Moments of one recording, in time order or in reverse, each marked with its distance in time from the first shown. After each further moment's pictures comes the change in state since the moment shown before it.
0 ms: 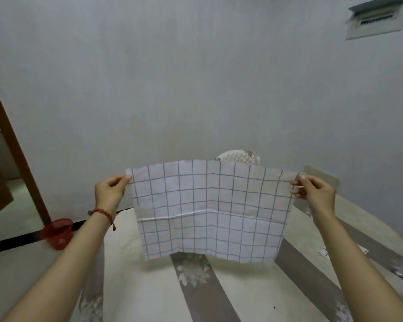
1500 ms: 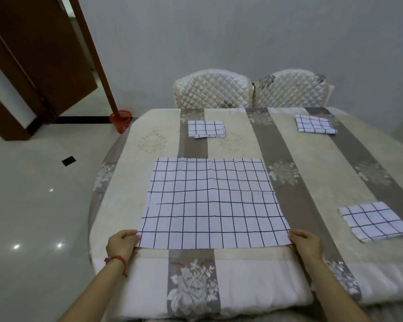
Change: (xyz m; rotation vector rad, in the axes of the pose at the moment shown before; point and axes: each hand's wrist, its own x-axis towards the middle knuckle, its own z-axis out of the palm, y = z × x) left_hand -0.353 -0.210 -0.004 0.468 0.334 -0.762; right_hand -0.047 0.300 -0.162 -0.569 -0.400 0.639
